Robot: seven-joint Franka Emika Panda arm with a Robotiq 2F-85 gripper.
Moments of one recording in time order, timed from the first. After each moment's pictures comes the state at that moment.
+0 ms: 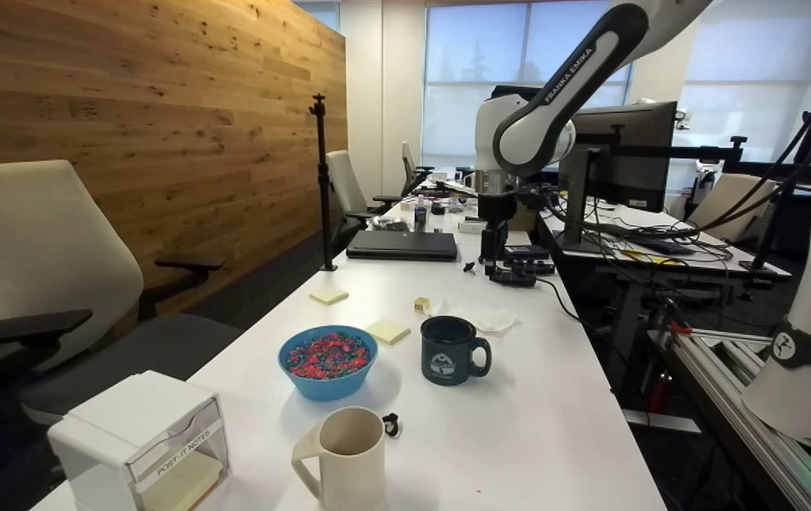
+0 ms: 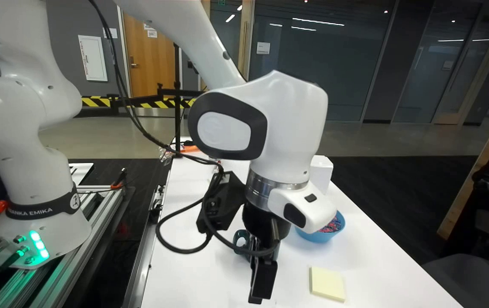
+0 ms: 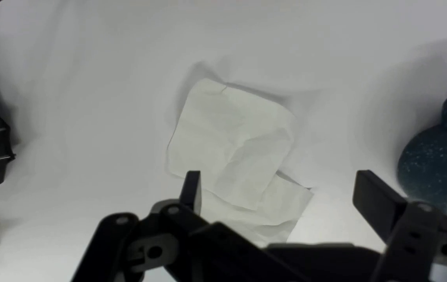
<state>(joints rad) -0.25 0.16 -0.21 -2.32 -0.07 2.46 -0.21</state>
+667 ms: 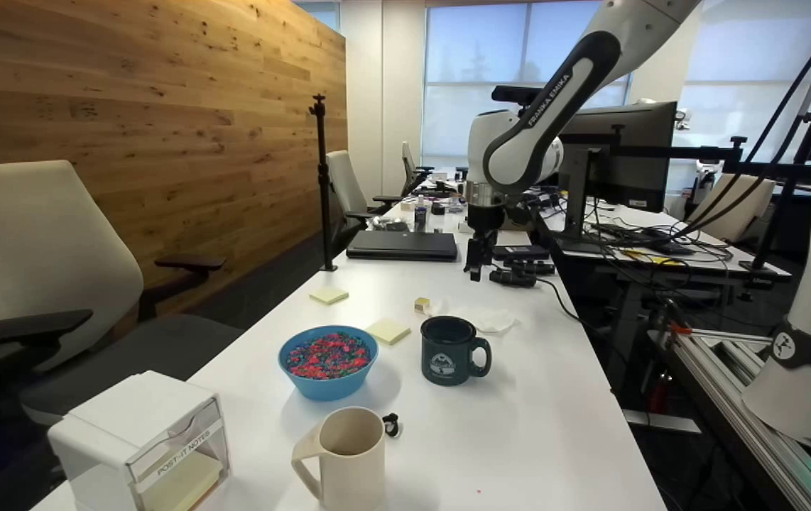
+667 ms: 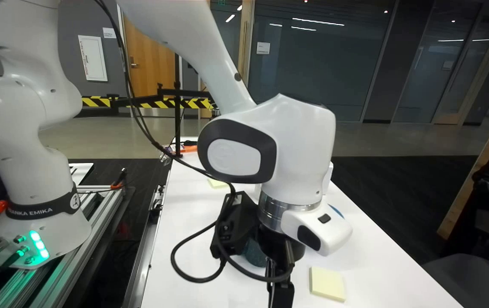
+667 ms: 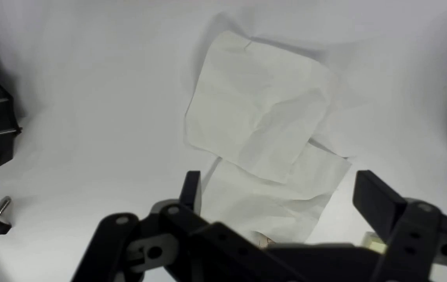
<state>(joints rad) -0.25 0.27 -0.22 -2.27 -0.07 2.58 -0.17</state>
